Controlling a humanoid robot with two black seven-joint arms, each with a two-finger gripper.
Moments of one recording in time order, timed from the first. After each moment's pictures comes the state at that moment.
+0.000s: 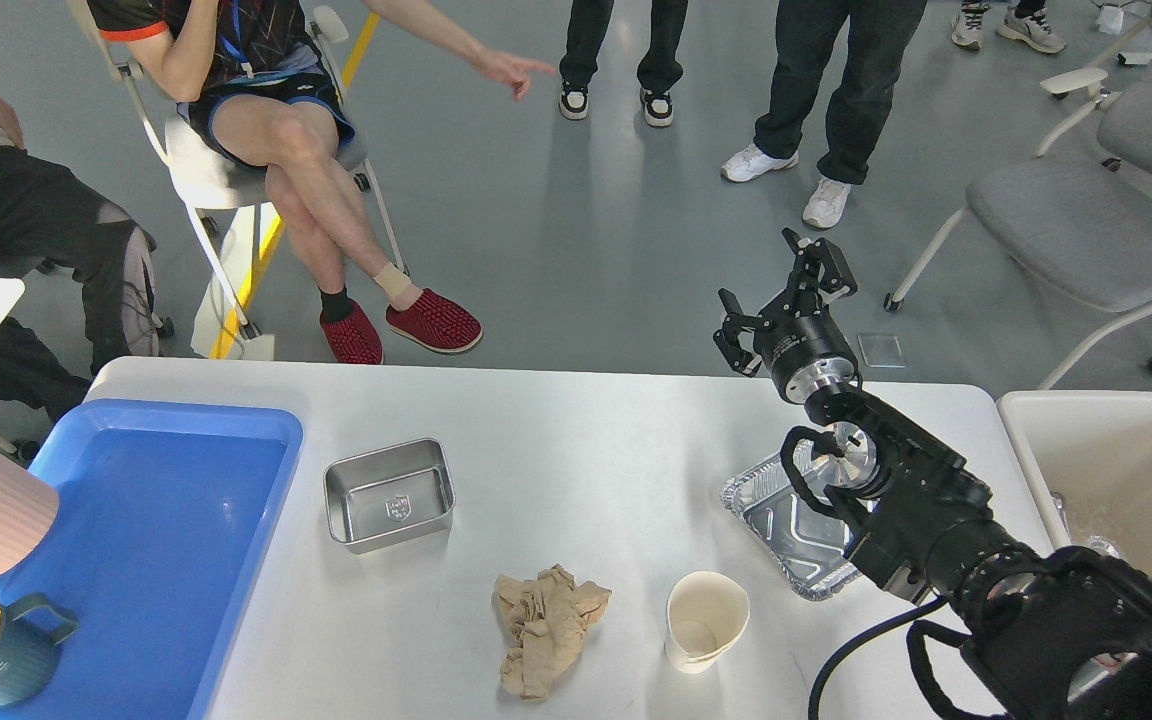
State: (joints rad) left arm -1.61 1.50 0.44 -1.28 1.32 -0.92 -0.54; right arm 0.82 0.10 1.01 0.31 -0.21 0.33 0.39
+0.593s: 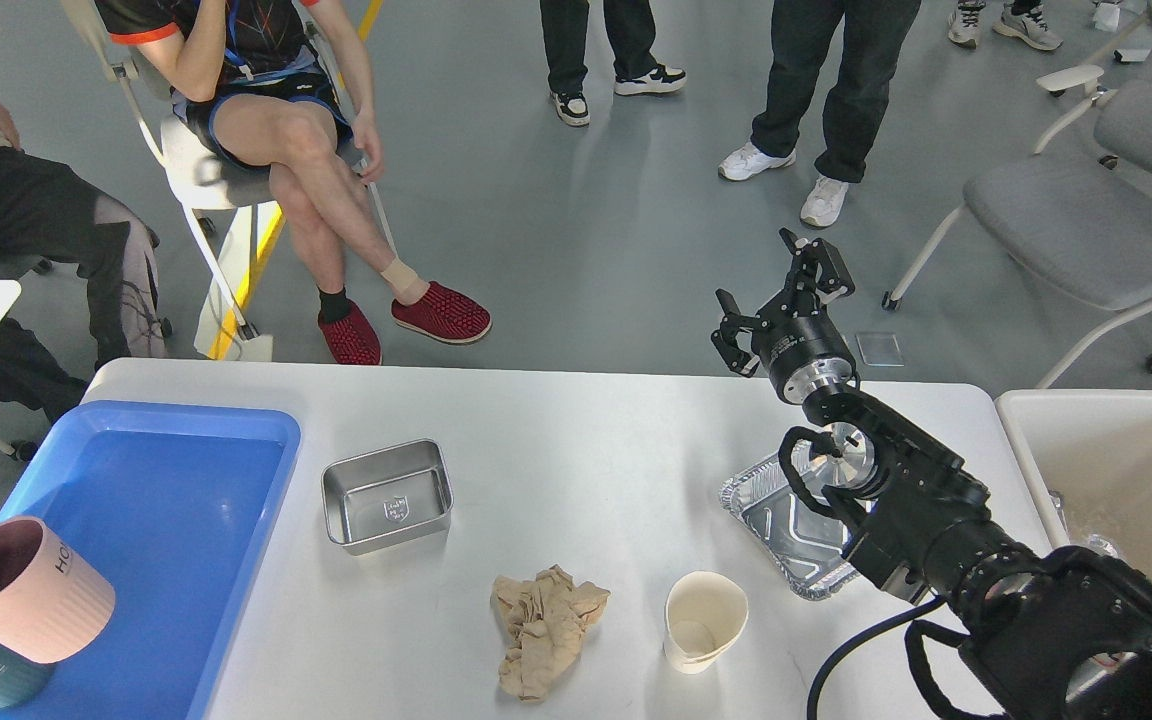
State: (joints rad) left arm -1.24 1.28 0.46 -1.22 1.35 -0.55 -0.49; right arm 0.82 0.10 1.01 0.31 -0.21 0.34 0.39
